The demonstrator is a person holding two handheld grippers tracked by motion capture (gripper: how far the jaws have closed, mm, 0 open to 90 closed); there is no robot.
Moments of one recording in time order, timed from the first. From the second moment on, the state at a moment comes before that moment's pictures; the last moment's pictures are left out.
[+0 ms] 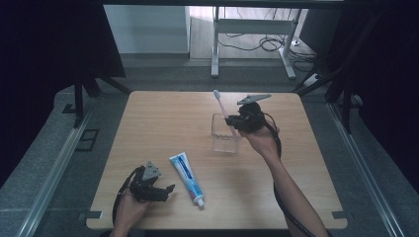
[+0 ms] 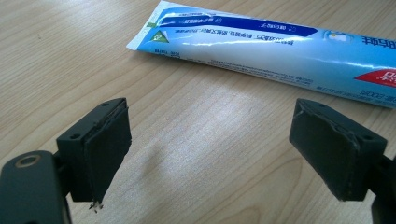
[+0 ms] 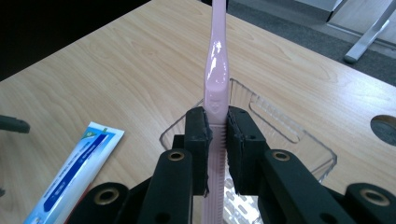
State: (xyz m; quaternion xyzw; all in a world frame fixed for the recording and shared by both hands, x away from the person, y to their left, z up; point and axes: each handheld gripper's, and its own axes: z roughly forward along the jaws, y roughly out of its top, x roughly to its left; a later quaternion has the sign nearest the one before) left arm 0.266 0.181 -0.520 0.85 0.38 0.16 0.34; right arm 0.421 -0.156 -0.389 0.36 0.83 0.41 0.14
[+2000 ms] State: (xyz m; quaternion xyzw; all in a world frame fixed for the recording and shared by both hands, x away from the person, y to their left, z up) left arm 0.267 0.180 -0.522 0.85 0.37 0.17 0.33; right arm 0.453 -0.141 -0.451 0.37 0.86 0.32 0.15
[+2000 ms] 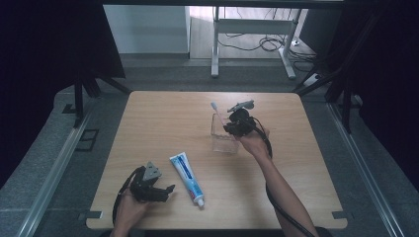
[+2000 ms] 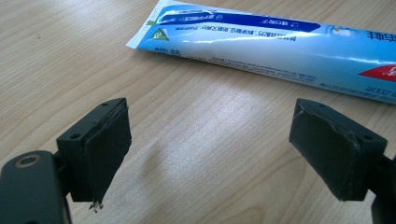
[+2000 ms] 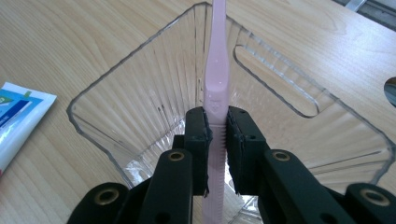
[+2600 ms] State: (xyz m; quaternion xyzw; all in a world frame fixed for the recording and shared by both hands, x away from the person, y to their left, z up) left arm 0.267 0.180 -0.523 0.85 0.37 0.16 0.33; right arm 0.455 -0.140 -0.459 0.37 0.87 0.30 0.14
